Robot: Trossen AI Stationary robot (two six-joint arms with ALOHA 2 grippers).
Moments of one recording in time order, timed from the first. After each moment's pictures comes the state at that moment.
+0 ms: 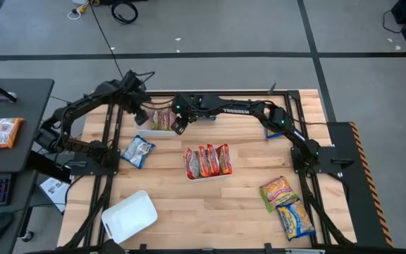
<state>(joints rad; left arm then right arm) 0.98 1.32 0.89 -0.83 0.13 0.36 -0.28 2.37 2.15 -0.73 0.09 0.31</state>
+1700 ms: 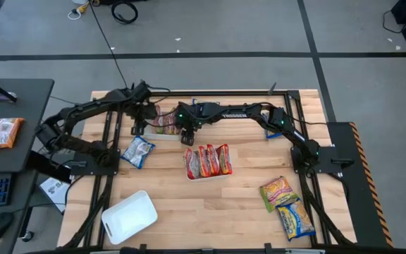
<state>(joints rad) 0.79 1.35 0.84 -0.79 0.02 0.87 -0.27 2.37 1.96 -0.61 -0.05 -0.06</state>
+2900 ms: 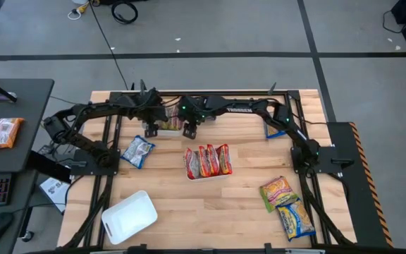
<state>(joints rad) 0.68 1.46 0.79 -0.53 -0.03 0.61 -0.31 2.30 1.96 -0.70 -0.04 -0.04</state>
